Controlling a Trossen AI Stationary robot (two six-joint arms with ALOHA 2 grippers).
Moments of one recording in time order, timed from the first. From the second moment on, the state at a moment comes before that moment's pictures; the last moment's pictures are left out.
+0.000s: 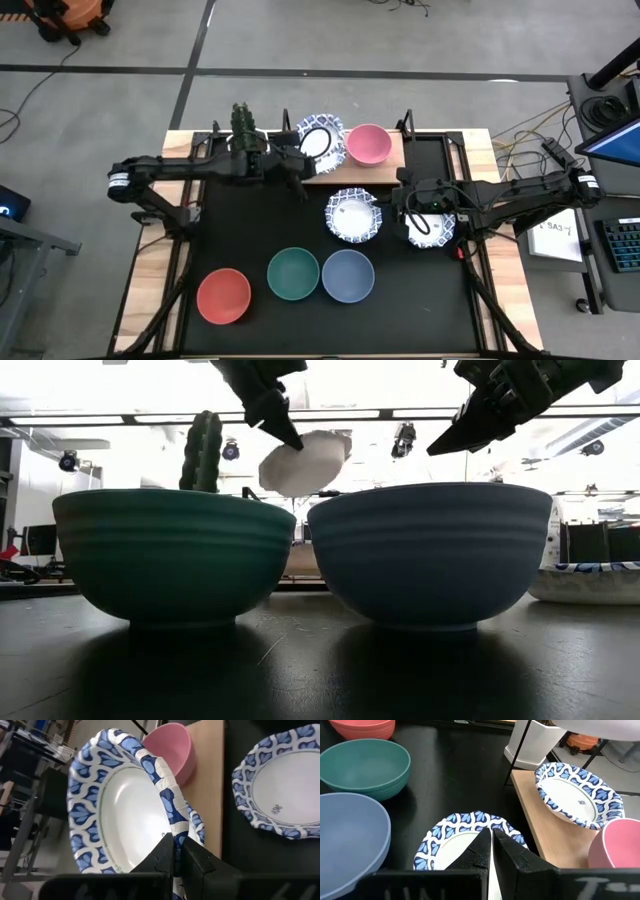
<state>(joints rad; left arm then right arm) 0.12 1.50 1.33 -0.54 -0.49 0.41 0.03 0.97 0.64 -0.15 0.18 -0.08</state>
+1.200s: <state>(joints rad) 0.21 1.50 1.22 -0.33 -0.49 0.37 0.03 0.97 0.64 -0.15 0.18 -0.09</state>
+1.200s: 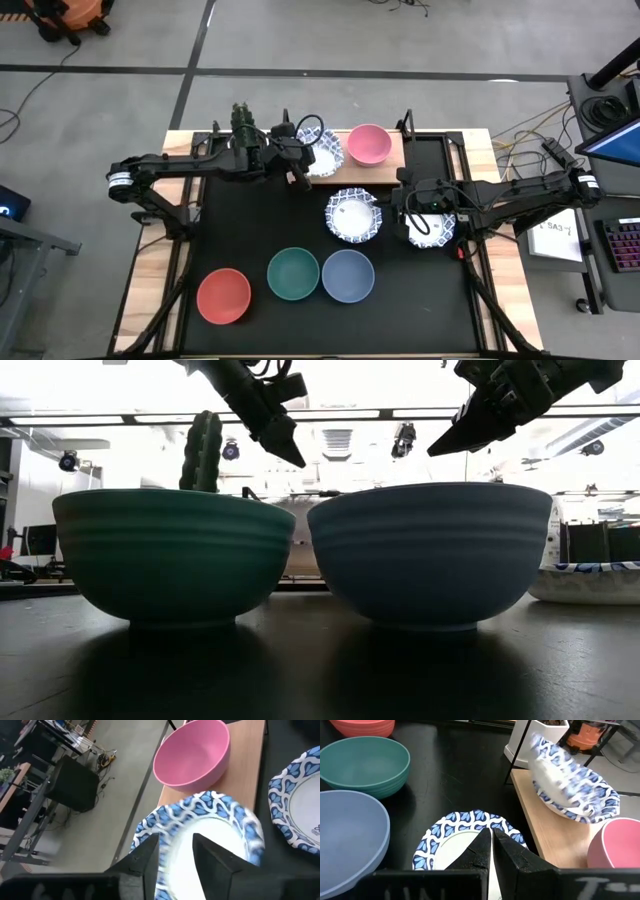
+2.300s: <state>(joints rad) 0.21 1.68 1.21 -0.36 -0.36 0.26 0.03 0.97 0.63 -0.15 0.18 -0.09</state>
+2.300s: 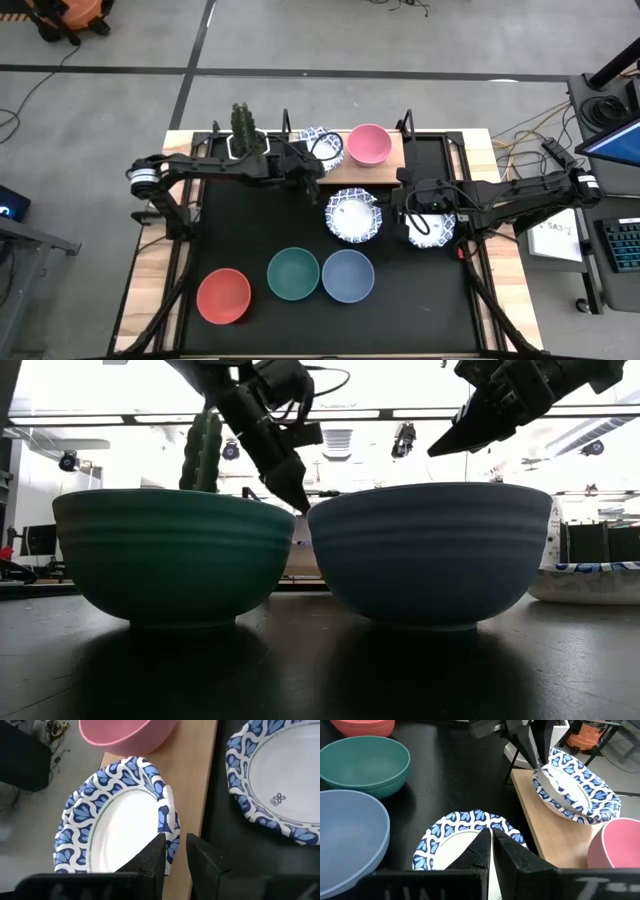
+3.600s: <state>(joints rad) 0.03 1.40 1.18 -0.49 -0.35 0.14 0.03 1.02 0.62 -0.15 0.17 0.31</state>
